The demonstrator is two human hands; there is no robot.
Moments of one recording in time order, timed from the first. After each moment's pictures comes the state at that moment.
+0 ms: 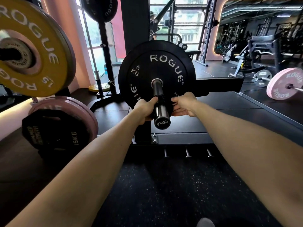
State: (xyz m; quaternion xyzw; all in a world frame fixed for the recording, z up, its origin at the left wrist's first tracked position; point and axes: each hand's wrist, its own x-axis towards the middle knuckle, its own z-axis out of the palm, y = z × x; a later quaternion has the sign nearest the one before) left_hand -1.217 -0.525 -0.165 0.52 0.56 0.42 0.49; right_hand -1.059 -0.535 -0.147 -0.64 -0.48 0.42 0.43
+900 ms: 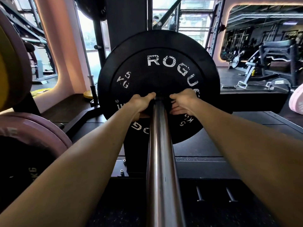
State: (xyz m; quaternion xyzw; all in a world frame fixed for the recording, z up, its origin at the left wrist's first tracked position) left_hand -1.193 -0.248 -0.172 0.50 0.57 0.43 0.49; right_hand -1.036 -0.272 -0.157 -0.64 -0.49 0.41 0.43
